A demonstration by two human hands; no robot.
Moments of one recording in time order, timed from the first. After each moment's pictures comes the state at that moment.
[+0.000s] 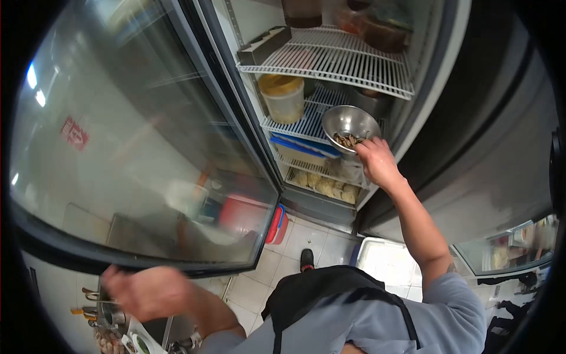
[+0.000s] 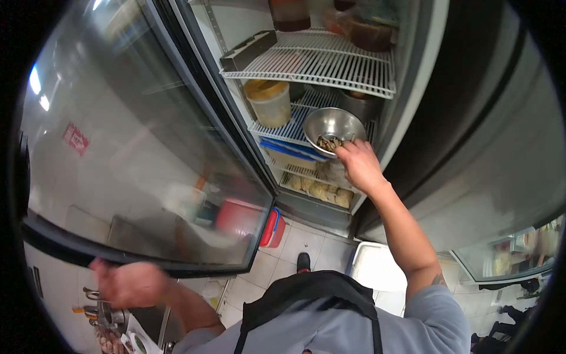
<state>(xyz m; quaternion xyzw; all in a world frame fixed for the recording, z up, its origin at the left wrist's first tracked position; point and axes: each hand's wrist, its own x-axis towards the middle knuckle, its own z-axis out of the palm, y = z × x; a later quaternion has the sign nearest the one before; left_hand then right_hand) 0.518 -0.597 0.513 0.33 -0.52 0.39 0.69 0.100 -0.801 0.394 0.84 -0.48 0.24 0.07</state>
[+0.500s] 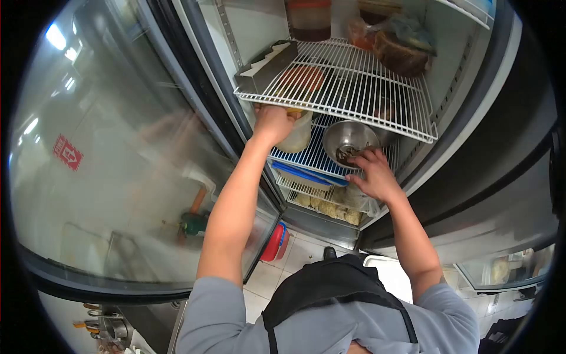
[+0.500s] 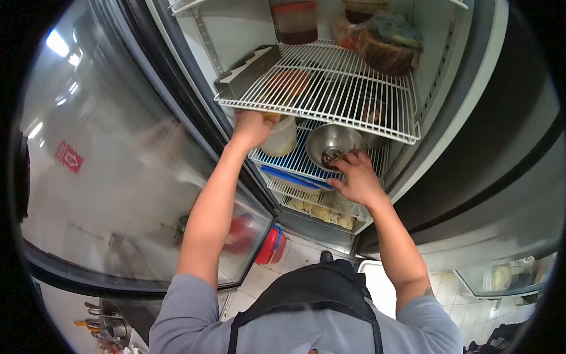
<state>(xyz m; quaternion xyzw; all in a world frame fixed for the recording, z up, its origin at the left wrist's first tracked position) 0.404 -1.003 0.465 0.55 -0.78 -0.04 0.28 0.120 -0.881 0.399 0.82 -0.51 0.26 -0.05</state>
